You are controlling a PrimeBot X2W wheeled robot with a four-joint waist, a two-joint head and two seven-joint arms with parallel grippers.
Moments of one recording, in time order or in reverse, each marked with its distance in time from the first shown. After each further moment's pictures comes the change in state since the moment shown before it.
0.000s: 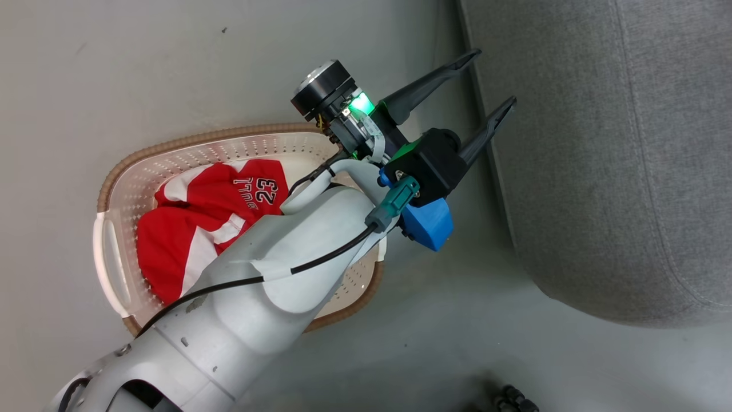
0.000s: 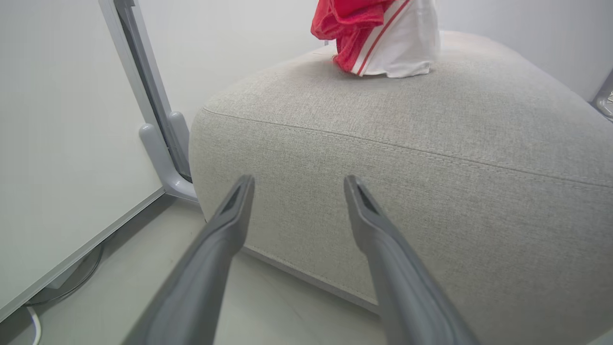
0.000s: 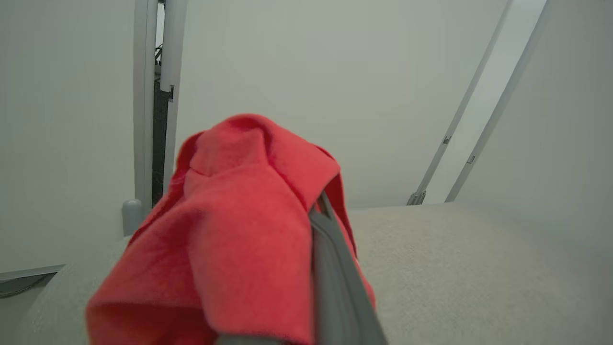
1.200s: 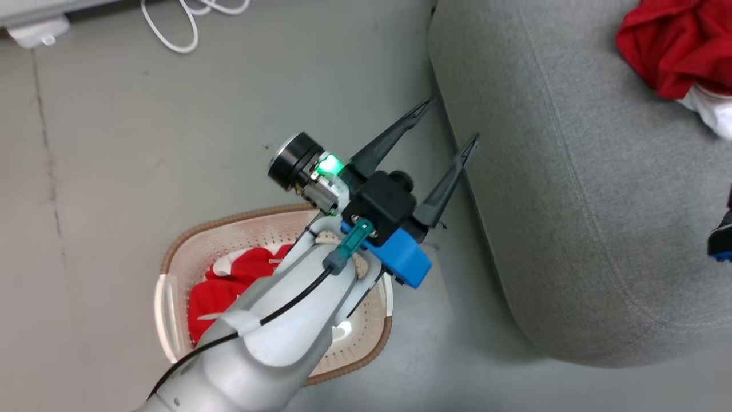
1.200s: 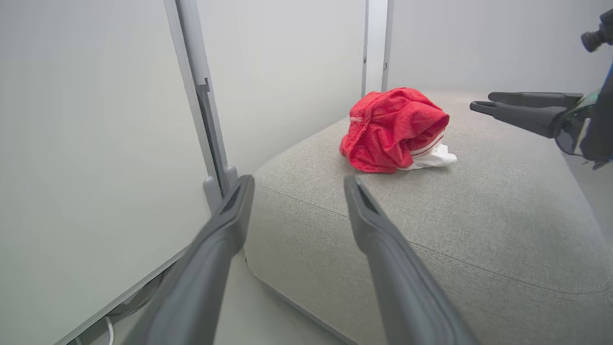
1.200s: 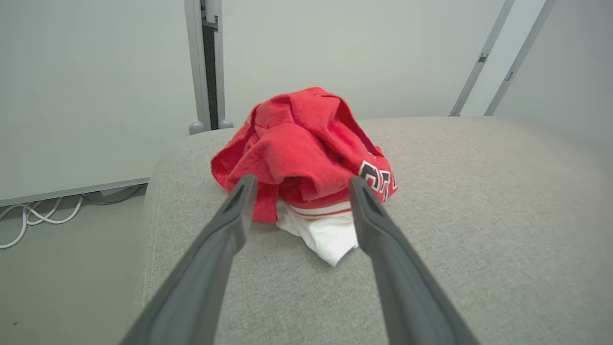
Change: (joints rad) left arm 0.210 0.009 0.103 -0.118 -0.072 0.067 0.000; right arm 0.492 0.169 0.090 -0.048 -0.002 0.000 0.000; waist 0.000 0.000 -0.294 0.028
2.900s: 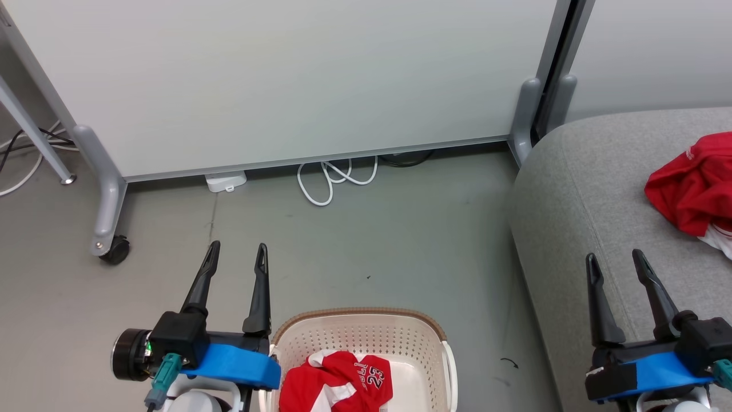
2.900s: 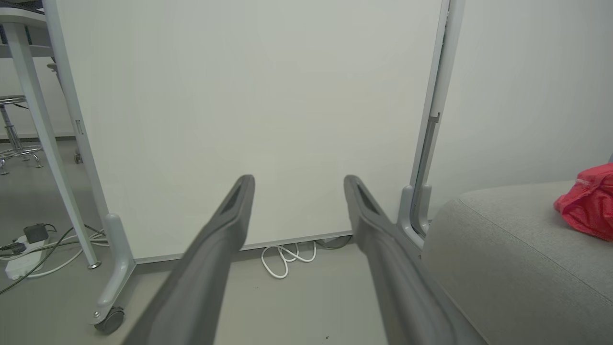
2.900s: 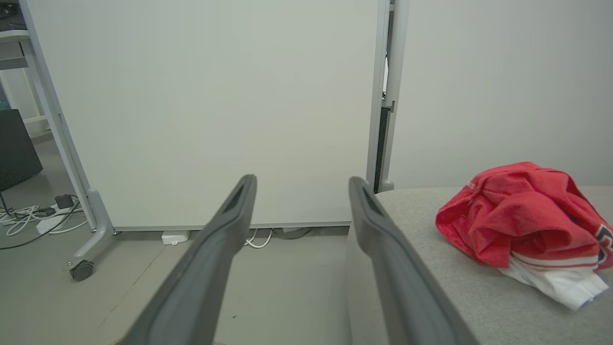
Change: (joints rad) left arm 0.665 0.008 0.632 -0.240 0.089 -0.031 0.000; right arm 0.451 0.203 0.229 -0.348 -0.061 0.000 0.000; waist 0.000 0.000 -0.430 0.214
